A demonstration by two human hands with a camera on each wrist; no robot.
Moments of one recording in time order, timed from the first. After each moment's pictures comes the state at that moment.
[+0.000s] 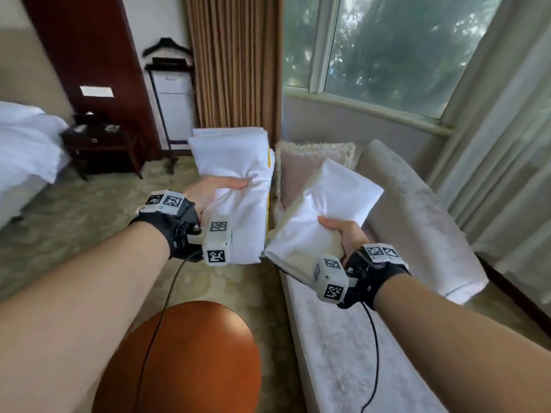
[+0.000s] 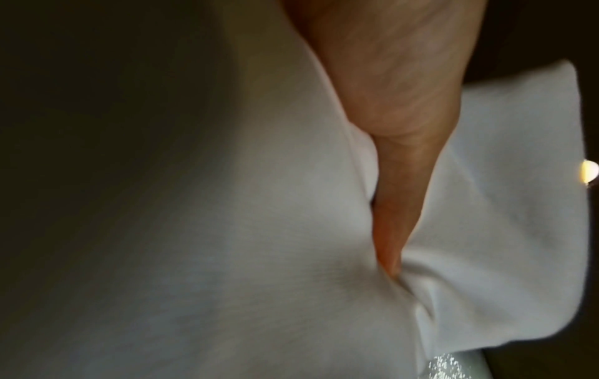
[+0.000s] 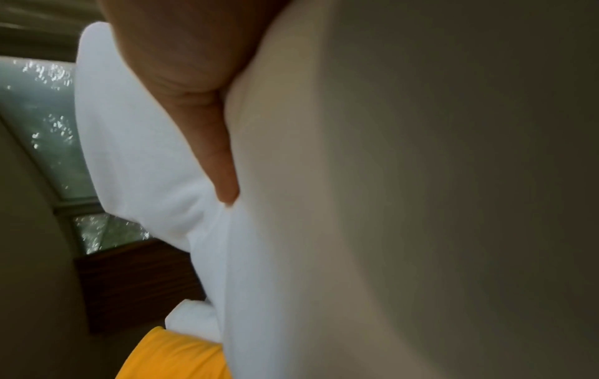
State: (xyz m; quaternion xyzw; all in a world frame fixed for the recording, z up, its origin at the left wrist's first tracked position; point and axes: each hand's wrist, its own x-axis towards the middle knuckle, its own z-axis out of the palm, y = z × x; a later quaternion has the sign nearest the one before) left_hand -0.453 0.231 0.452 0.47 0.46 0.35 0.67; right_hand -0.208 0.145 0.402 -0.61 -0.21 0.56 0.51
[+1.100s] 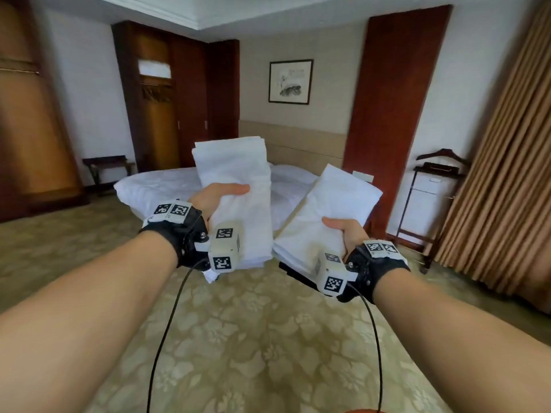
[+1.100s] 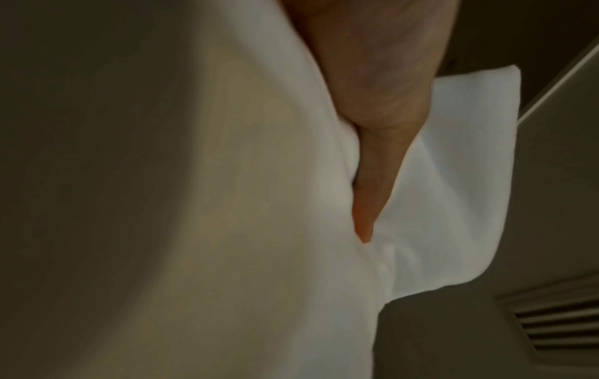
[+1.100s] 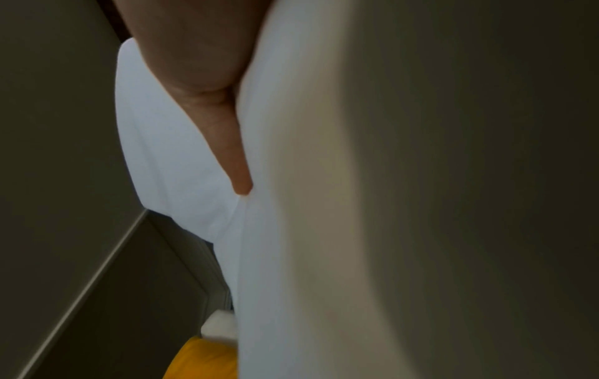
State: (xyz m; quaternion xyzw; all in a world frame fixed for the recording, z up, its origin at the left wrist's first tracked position) left_hand -1.031 -0.029 0.598 0.24 0.62 0.65 0.36; right_hand -0.831 0.140 0.549 -0.35 -0.52 0.73 0.29
